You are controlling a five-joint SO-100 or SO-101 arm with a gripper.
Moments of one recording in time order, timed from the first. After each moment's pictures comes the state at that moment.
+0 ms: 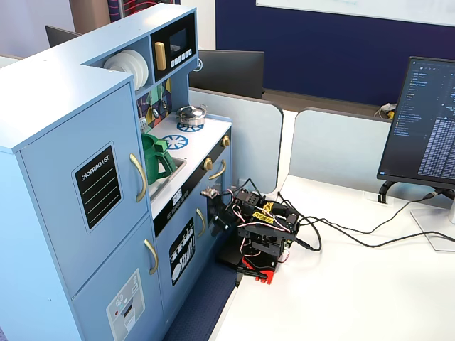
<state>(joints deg) 1.4 179.5 169.0 69.1 -85.2</state>
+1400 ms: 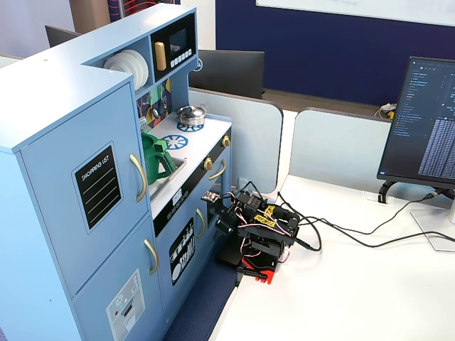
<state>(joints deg) 0.7 182.3 170.9 78.3 -89.5</state>
